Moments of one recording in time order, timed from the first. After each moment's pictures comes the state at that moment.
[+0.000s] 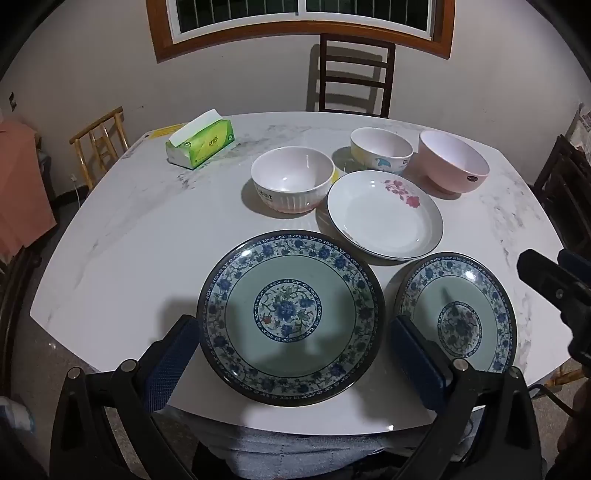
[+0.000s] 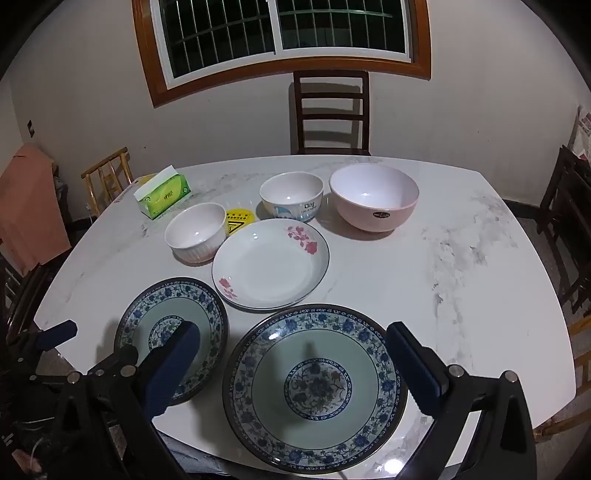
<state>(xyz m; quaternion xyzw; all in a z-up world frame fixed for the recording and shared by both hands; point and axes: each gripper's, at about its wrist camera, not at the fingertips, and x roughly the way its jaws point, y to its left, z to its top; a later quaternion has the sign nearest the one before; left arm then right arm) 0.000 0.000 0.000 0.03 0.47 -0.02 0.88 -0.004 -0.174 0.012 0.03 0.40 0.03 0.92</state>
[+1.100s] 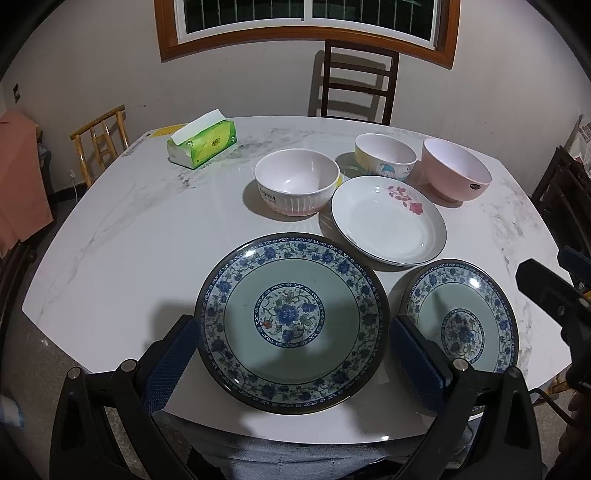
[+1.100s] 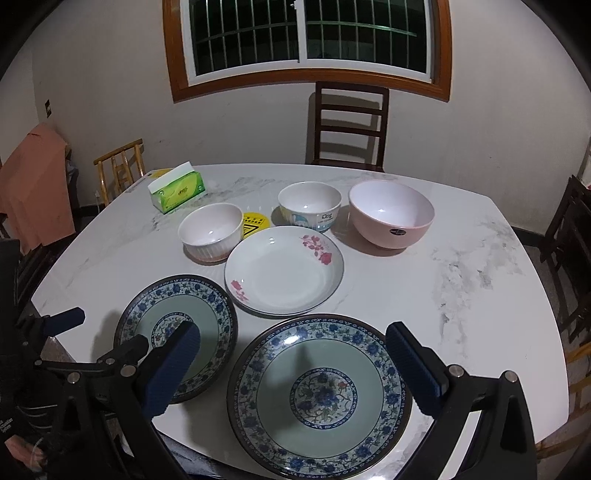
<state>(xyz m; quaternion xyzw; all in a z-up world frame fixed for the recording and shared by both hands) 0.002 0.009 -0.006 0.01 0.45 -0.02 0.89 -0.008 -0.158 0.013 -0.01 0.37 0.05 0.93</state>
